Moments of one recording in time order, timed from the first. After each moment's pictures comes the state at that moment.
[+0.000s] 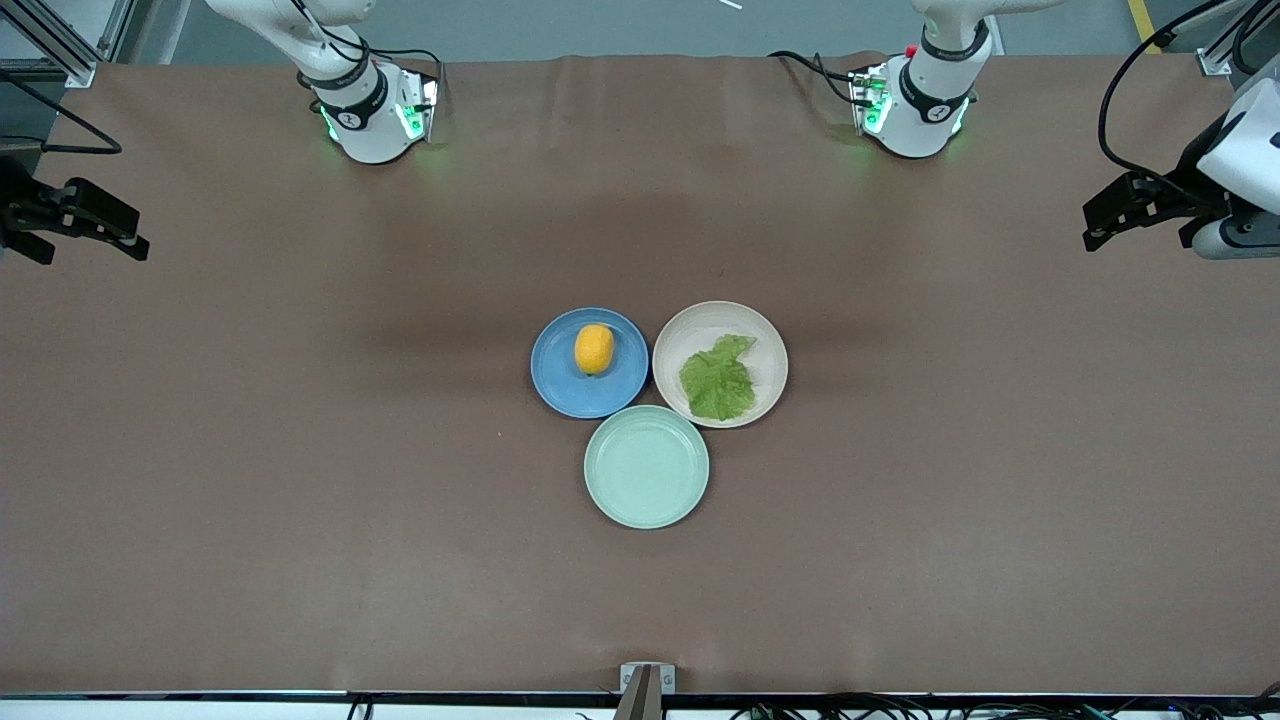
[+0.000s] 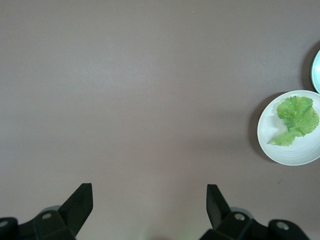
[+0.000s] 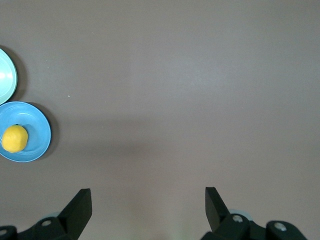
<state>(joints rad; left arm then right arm) 0.08 -0.07 -0.16 -1.61 0.04 1.54 -0.07 -0.06 0.00 0.05 -1.47 0.00 1.47 -0.04</state>
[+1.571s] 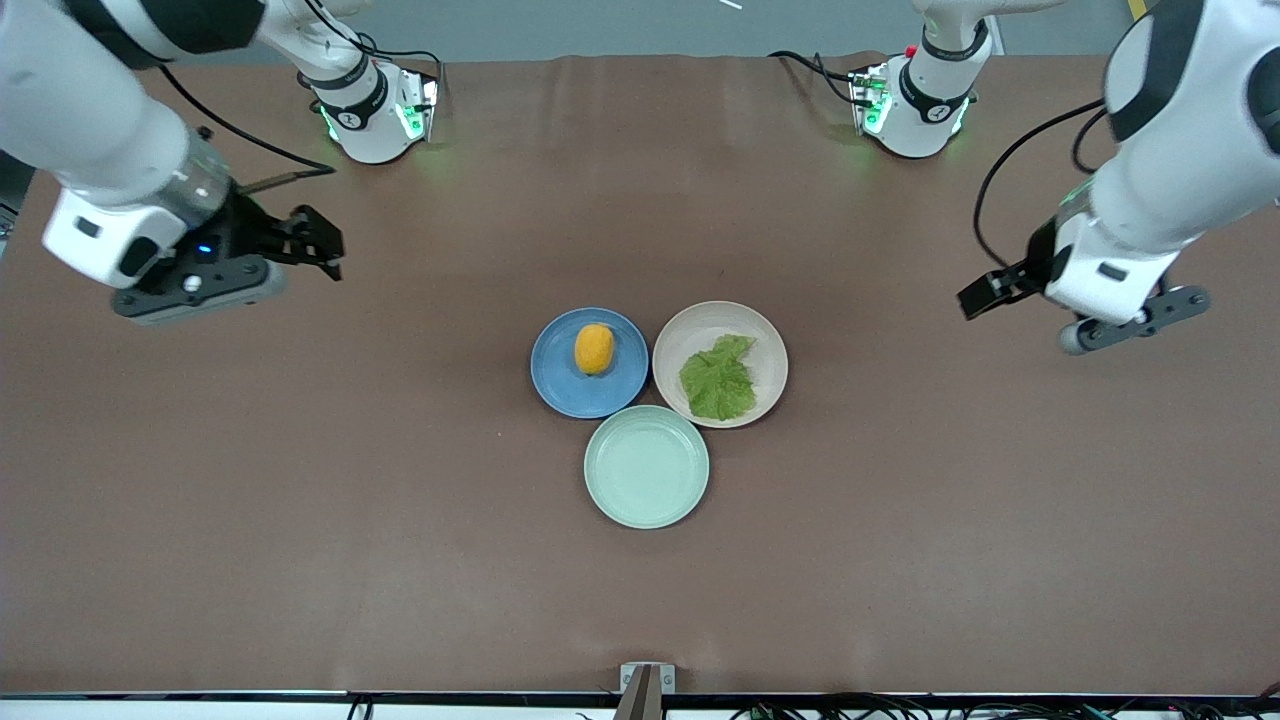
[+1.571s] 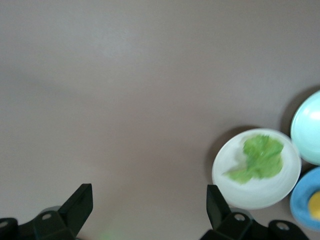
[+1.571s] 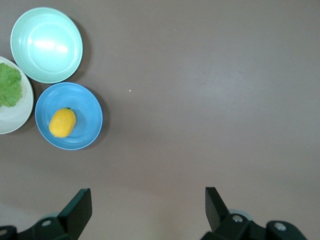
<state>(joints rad) 0.07 0.09 -0.33 -1.71 0.01 1.74 -0.65 0.25 0.12 0.08 -1.47 0.01 1.56 0.04</state>
